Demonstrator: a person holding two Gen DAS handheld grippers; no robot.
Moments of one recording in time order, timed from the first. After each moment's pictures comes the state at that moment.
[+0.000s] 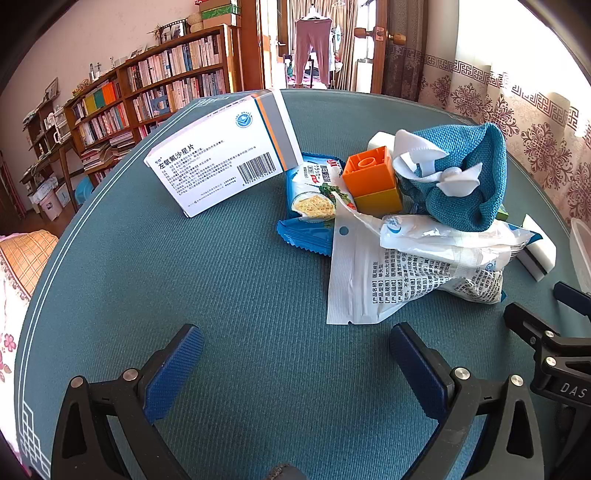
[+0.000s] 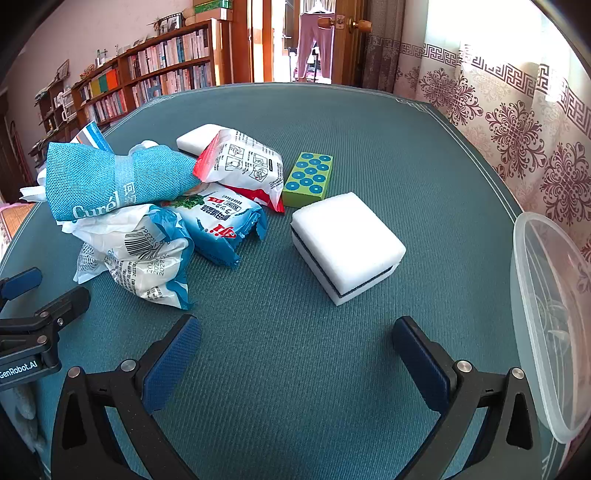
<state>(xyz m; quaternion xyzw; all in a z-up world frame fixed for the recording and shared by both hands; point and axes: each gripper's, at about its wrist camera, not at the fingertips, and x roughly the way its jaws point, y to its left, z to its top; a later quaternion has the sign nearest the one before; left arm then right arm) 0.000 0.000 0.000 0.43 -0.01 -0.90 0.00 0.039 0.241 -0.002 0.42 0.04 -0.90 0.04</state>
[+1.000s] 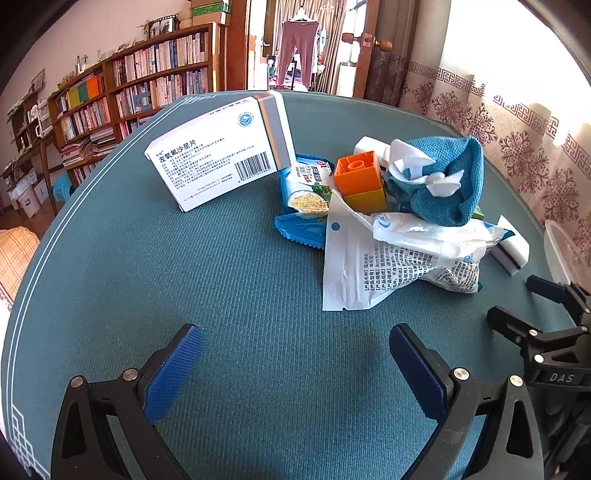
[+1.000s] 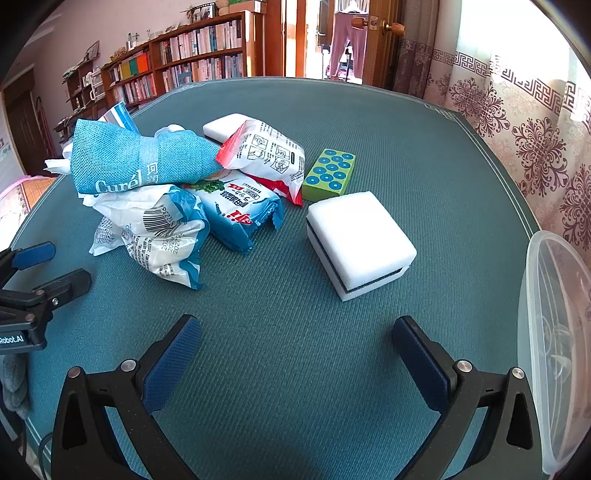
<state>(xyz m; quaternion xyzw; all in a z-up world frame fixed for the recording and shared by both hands) 0.007 -0.019 0.006 0.43 0.03 -0.90 -0.05 0.043 0.244 -0.001 0.43 0.06 -0.90 0.10</state>
